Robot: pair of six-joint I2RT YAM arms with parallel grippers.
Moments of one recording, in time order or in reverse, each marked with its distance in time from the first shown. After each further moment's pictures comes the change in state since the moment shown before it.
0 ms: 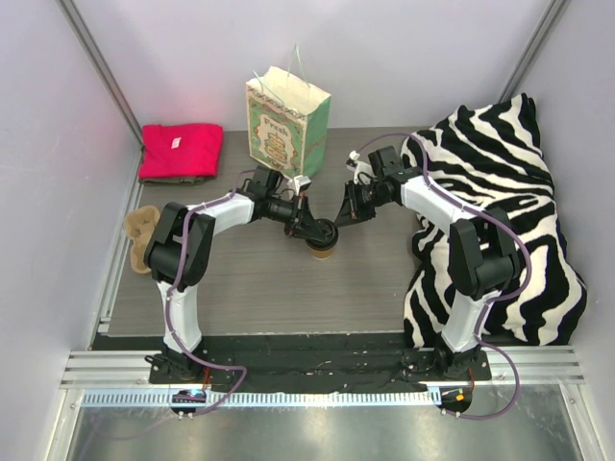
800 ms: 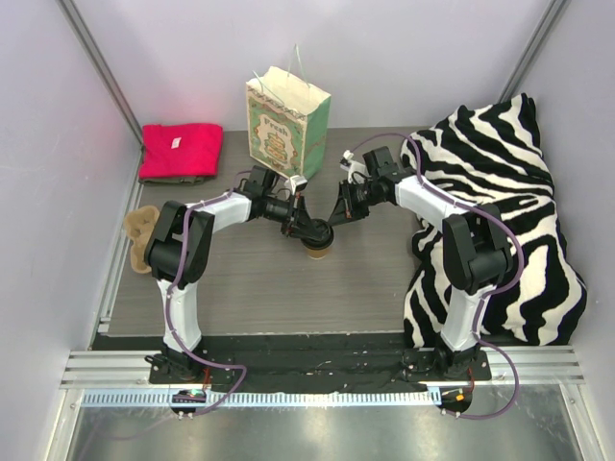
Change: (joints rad) left arm 0.031 0.023 0.001 -0.005 0.055 0.011; right arm 0.018 0.059 0.017 0.066 -0.047 -0.006
